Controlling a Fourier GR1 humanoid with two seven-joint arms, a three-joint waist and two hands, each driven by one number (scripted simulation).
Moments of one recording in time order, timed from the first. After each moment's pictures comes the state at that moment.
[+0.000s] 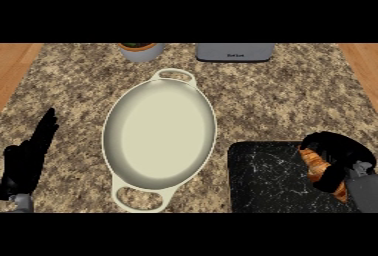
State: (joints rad) left arm 0.02 0.30 0.11 -1.56 -0.10 0.04 0.14; right arm -0.20 -0.50 0.12 -1.31 0.71 0.58 0.27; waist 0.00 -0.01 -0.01
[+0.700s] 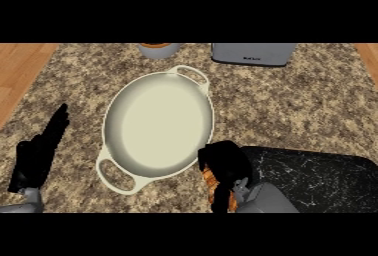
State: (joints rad) left arm -0.01 0.28 0.09 -1.54 -0.11 -0.01 0.14; right arm -0.30 -0.07 0.59 -1.49 0.87 0.48 0.52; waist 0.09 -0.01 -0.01
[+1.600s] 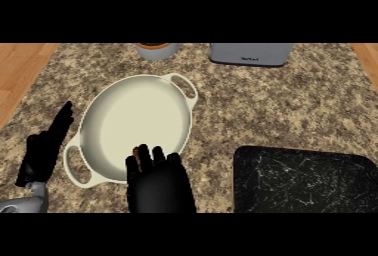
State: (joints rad) left arm -0.05 0.27 0.08 -1.49 -0.13 0.00 0.14; right arm -0.71 -0.01 1.03 -1.71 1.09 0.06 1.11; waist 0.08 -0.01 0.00
